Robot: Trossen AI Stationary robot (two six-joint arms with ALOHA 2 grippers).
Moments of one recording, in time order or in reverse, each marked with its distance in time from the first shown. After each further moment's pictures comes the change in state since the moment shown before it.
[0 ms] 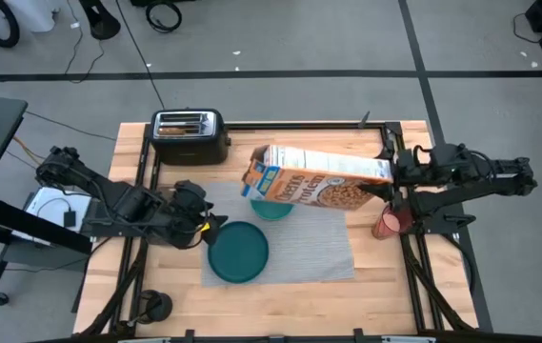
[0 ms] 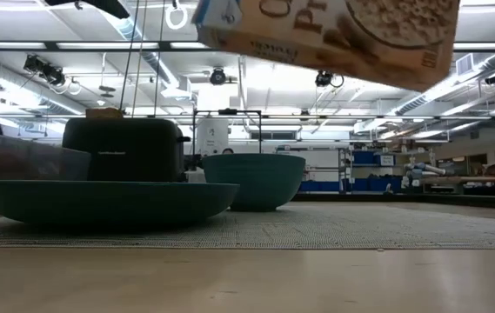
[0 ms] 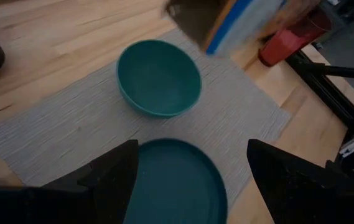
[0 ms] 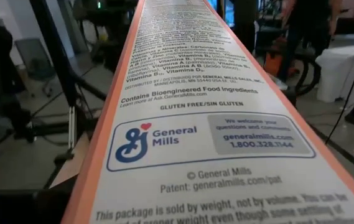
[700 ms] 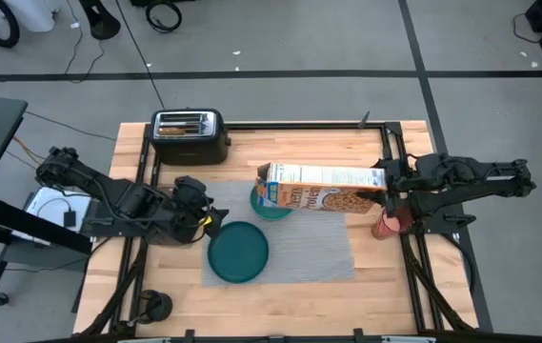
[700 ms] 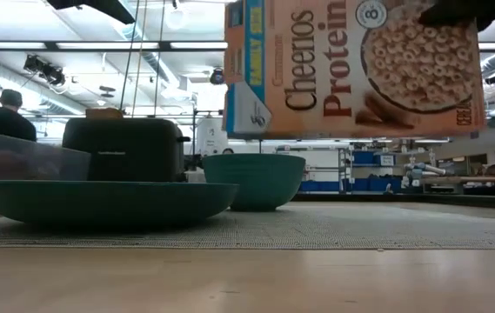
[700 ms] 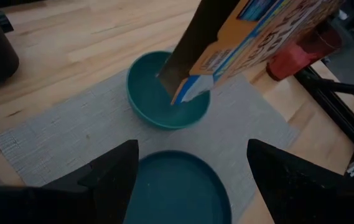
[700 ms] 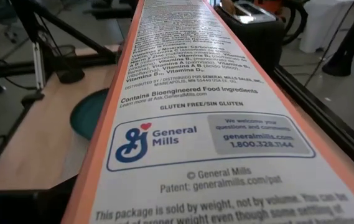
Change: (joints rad) left arm 0.040 0.000 0.000 0.000 -0.016 -0.006; right arm -0.002 -0.041 -0.067 -0.209 0.058 0.017
